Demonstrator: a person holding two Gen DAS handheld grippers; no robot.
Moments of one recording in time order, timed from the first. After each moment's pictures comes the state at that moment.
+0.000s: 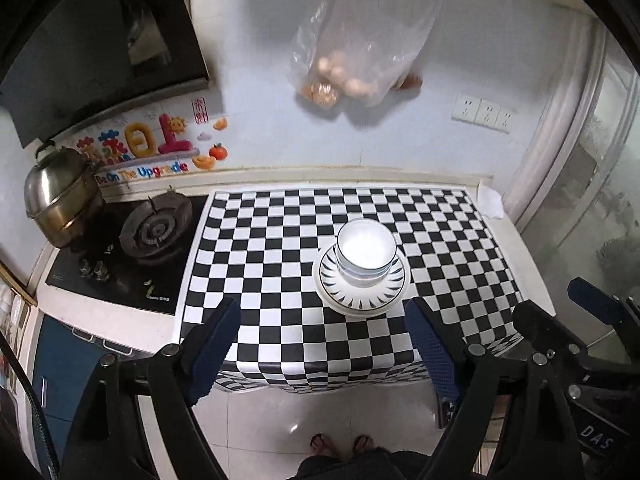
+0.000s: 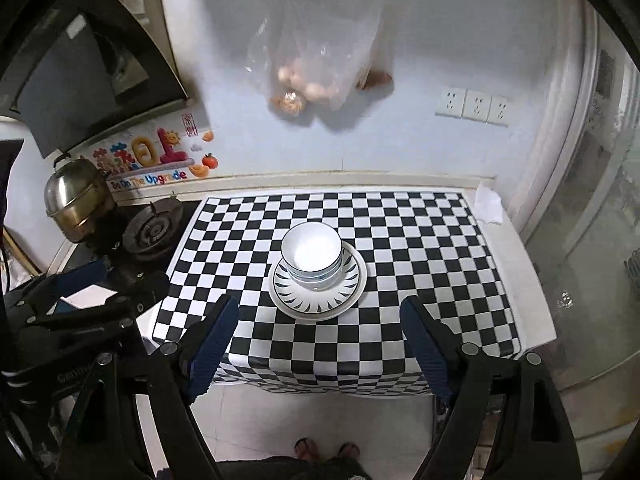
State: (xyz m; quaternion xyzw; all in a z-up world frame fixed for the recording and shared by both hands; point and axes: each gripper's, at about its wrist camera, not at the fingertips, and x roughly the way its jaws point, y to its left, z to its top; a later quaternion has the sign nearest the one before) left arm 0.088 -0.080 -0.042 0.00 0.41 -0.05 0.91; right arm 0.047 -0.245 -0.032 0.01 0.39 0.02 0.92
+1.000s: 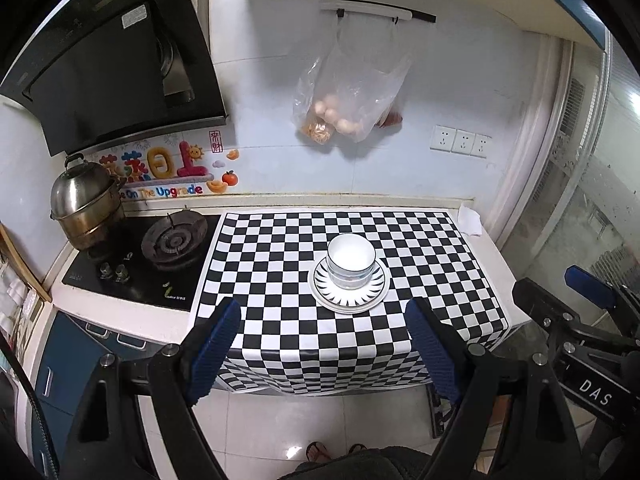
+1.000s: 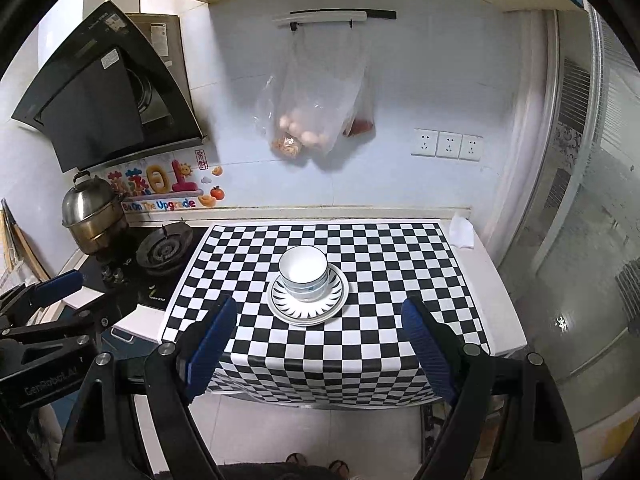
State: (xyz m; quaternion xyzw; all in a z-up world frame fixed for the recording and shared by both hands) left arm -0.013 -0.084 0.010 -0.01 0.36 -0.05 0.93; right arm -0.051 -0.267 0.026 0.01 0.33 0.01 0.94
